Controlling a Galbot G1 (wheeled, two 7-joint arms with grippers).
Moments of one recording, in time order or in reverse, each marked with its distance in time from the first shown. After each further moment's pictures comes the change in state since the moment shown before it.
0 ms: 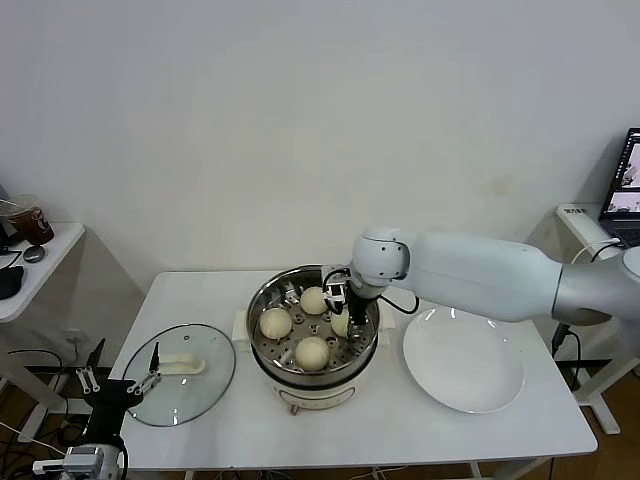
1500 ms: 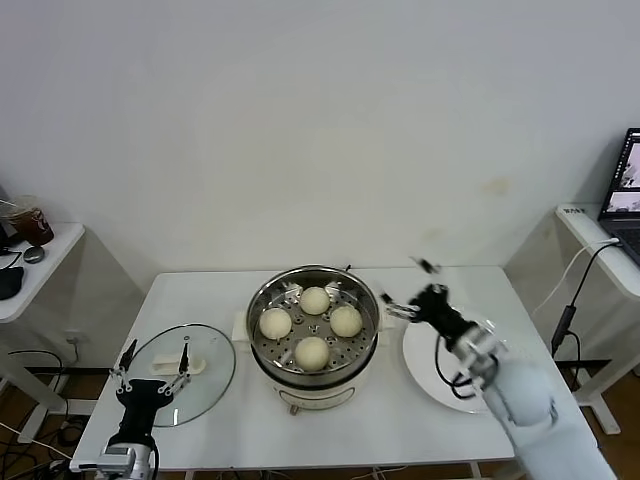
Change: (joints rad) left arm -0.030 -0.022 0.111 0.039 0.068 -0.045 -0.049; right arm -1.650 0.058 1.787 0.442 -0.263 0.864 0.592
